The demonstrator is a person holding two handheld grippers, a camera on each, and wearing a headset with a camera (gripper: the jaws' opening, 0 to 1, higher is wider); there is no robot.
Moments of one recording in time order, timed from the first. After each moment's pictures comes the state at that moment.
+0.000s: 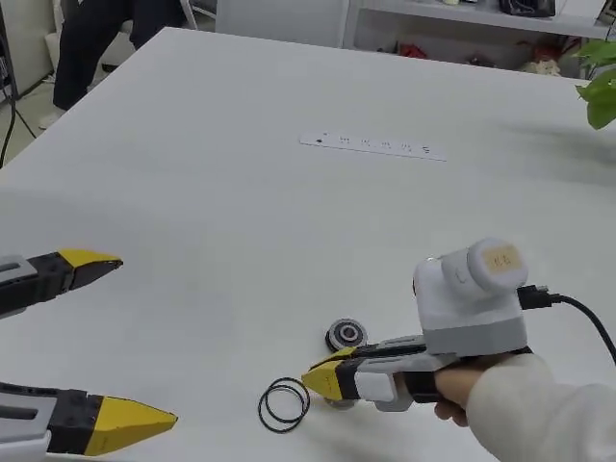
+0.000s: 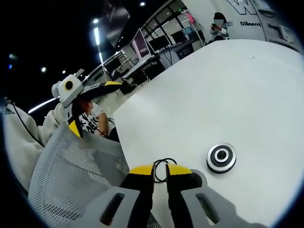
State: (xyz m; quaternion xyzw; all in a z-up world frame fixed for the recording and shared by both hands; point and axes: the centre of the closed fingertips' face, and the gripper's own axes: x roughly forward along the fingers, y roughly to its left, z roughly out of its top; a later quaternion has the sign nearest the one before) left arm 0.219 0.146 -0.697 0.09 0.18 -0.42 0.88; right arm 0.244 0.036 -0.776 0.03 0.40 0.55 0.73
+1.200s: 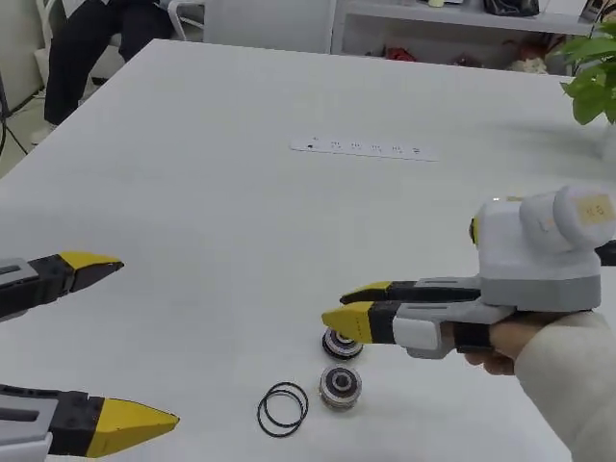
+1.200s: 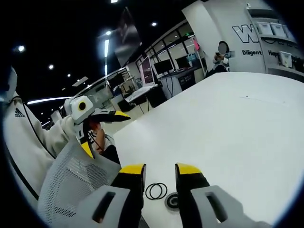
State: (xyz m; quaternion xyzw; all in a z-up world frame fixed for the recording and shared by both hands) left arm 0.222 0.137 -0.687 0.10 0.18 -0.43 0.88; right arm 0.278 0.014 -0.696 0.04 0.28 0.55 0.79
